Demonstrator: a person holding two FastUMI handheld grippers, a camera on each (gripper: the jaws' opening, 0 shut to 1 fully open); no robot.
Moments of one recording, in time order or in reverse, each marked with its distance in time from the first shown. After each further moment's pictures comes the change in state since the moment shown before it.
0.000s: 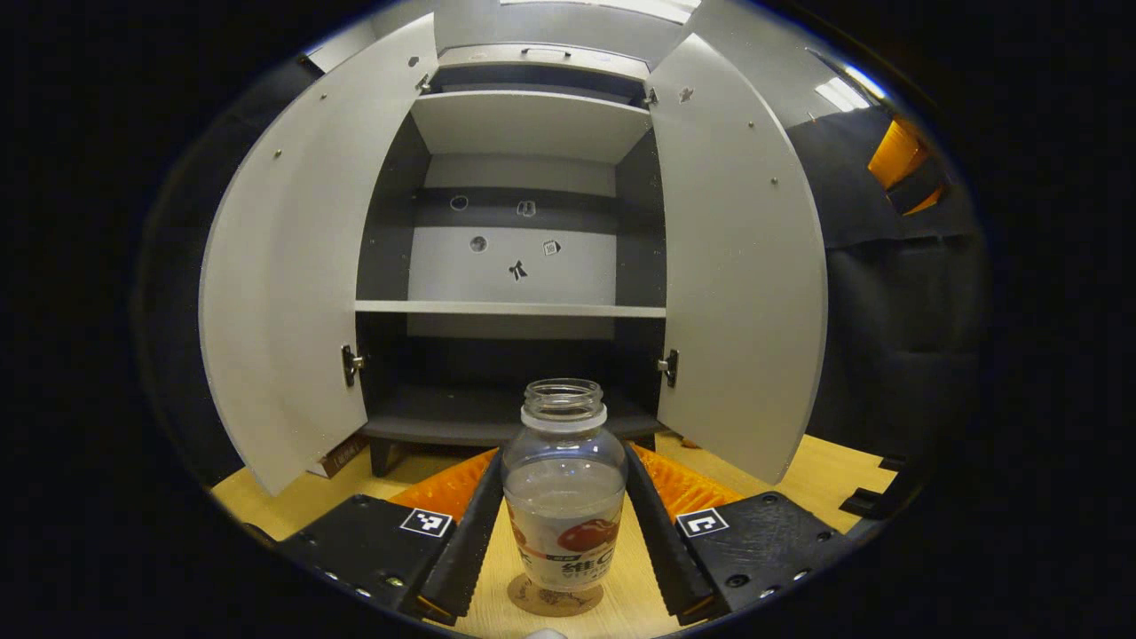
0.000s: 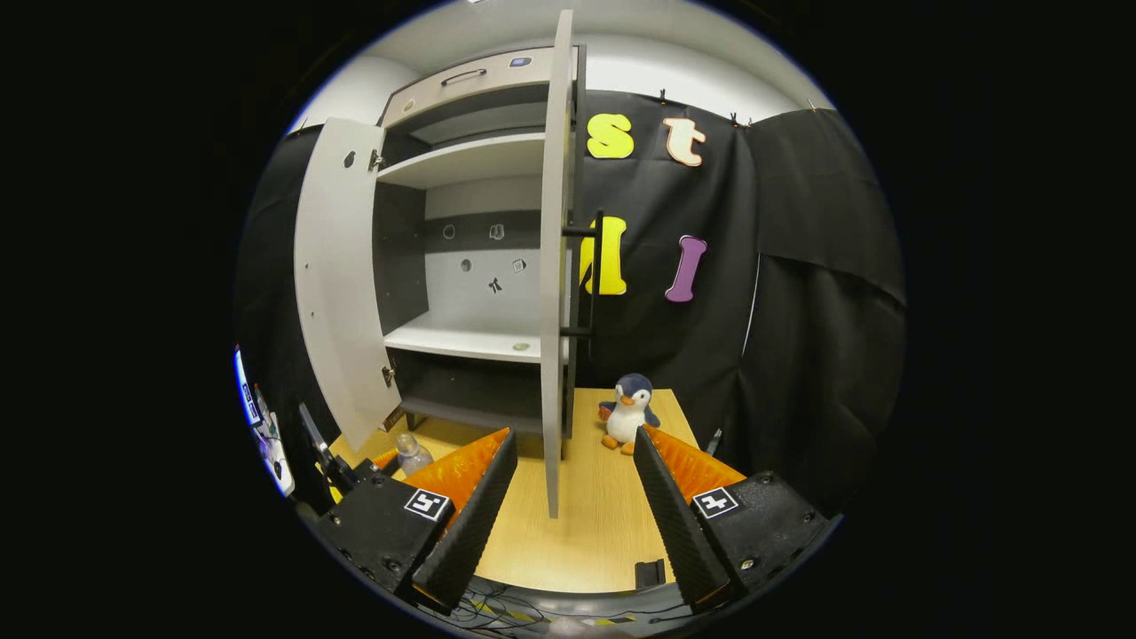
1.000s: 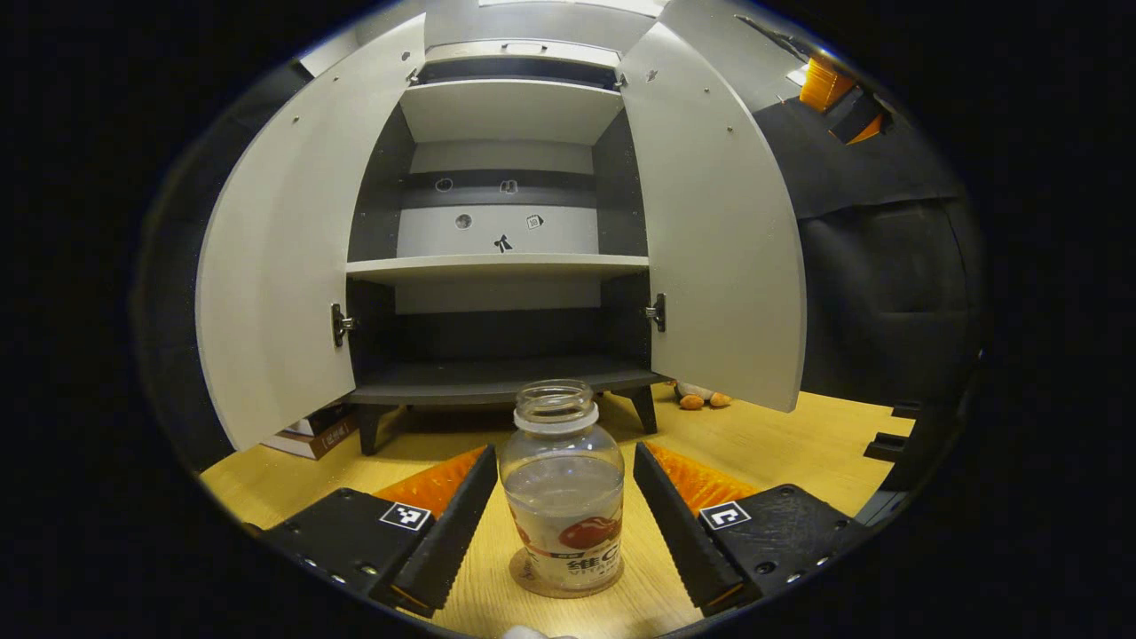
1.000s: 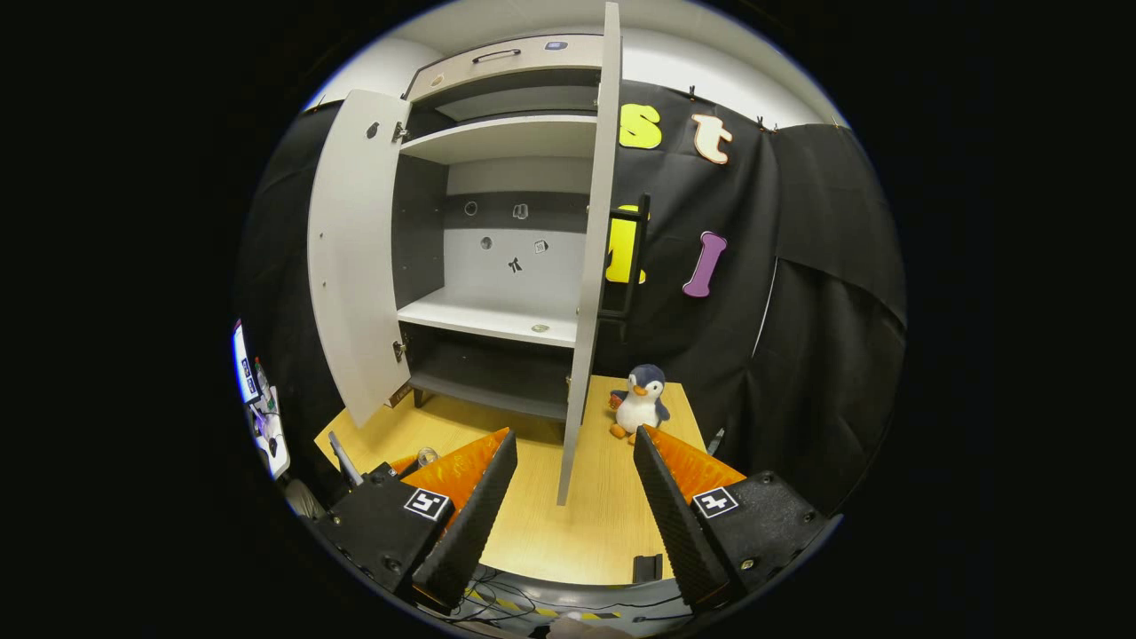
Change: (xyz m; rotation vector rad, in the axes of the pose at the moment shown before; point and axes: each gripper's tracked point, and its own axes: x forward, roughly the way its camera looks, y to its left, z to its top) left arm -0.006 -0.001 -0.051 0.065 -0.029 -0.048; right arm -0.004 0.024 -0.008 -0.069 0.032 0.037
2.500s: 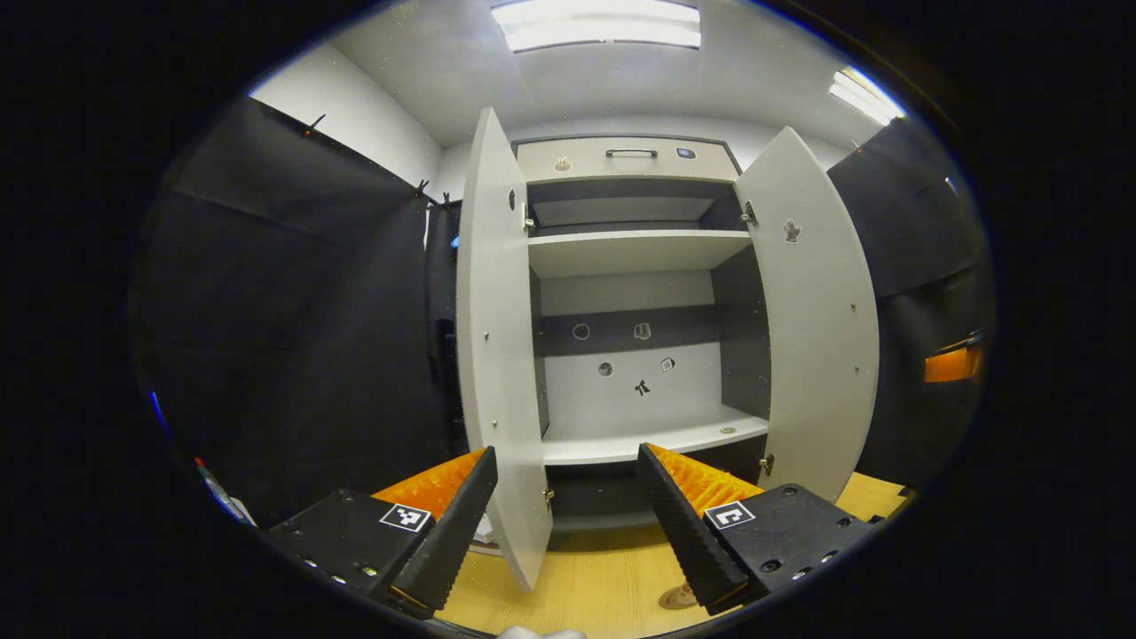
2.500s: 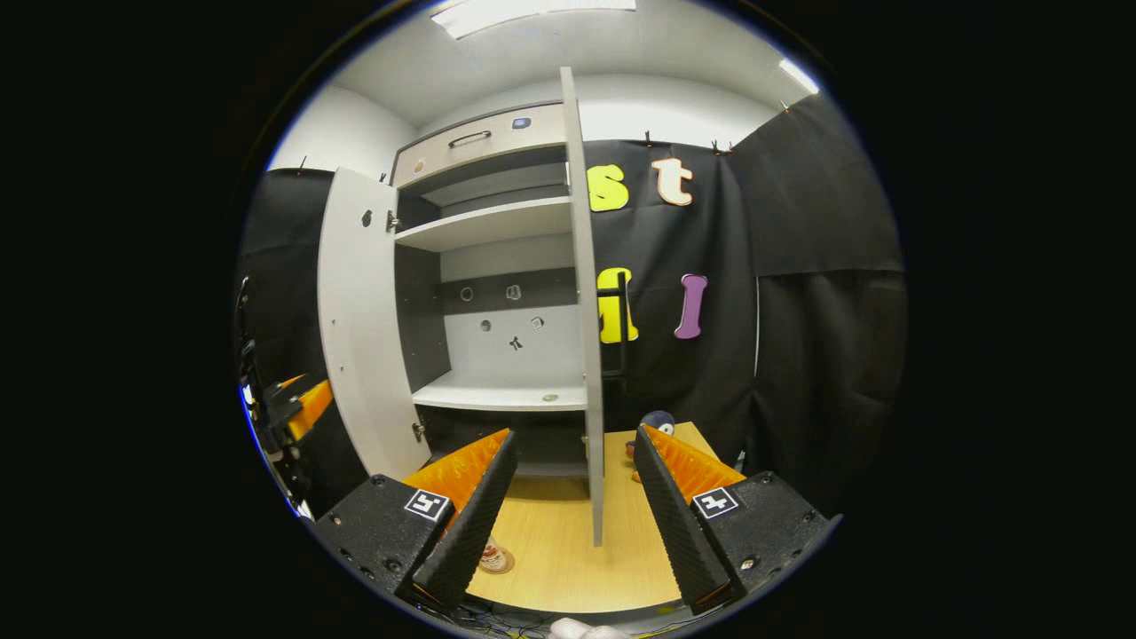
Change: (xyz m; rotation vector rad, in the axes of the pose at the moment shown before) left arm -0.146 0.175 0.289 0.036 -0.101 0.334; right arm -0.033 0.008 0.032 0.176 -0.268 -0.022
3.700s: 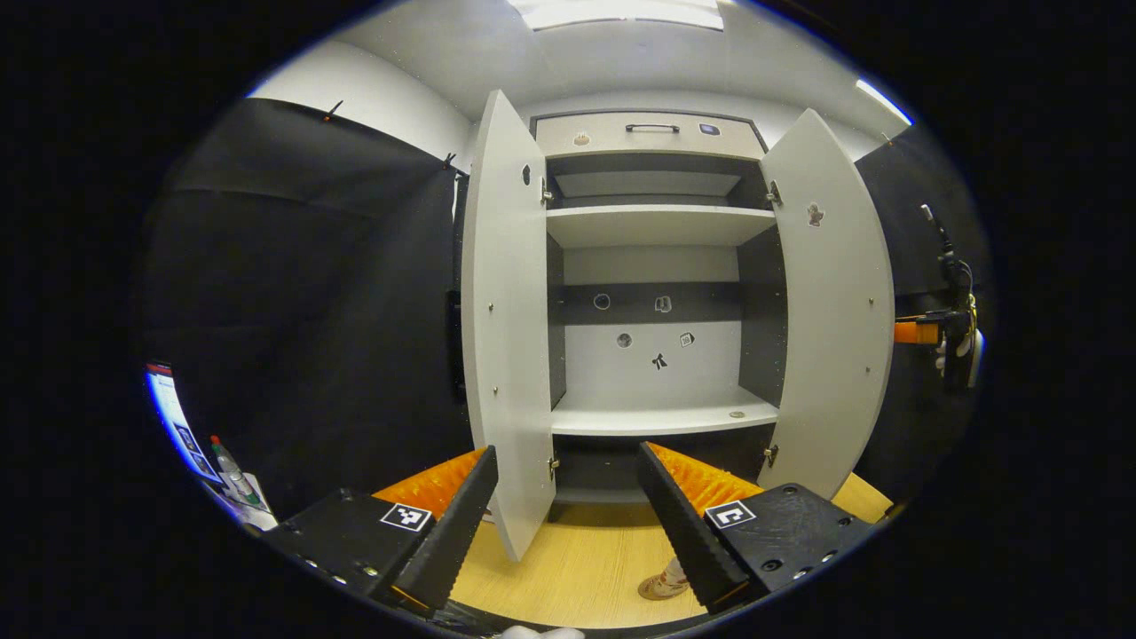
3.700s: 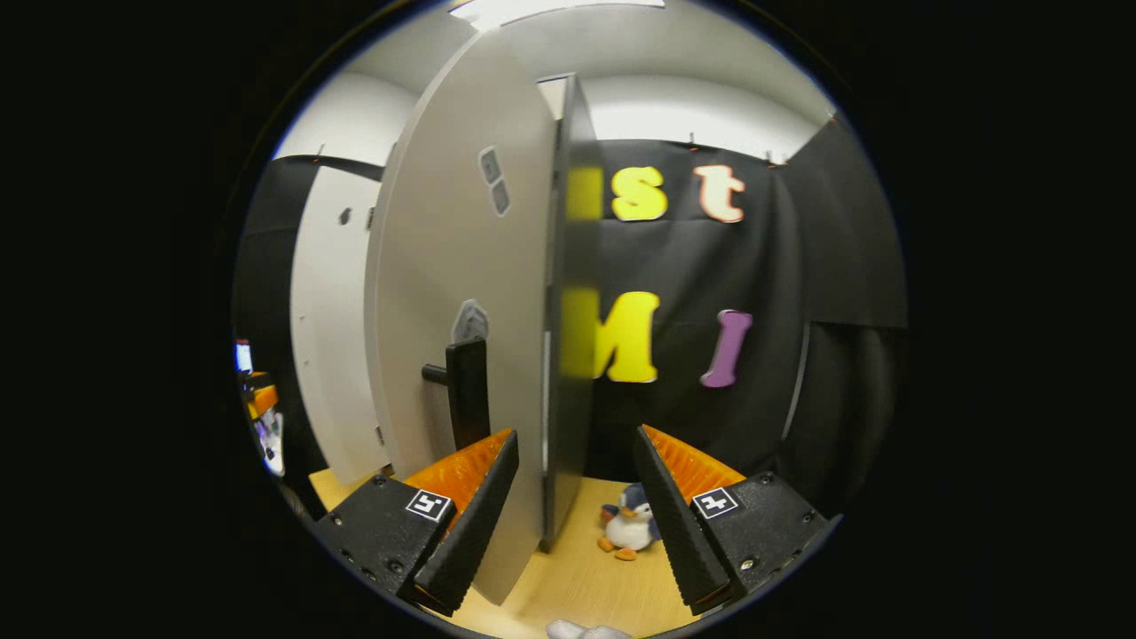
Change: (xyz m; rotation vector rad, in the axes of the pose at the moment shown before) left arm 0.001 -0.033 0.000 -0.042 0.114 0.109; right arm 0.169 -0.079 0.083 -0.172 0.028 0.321
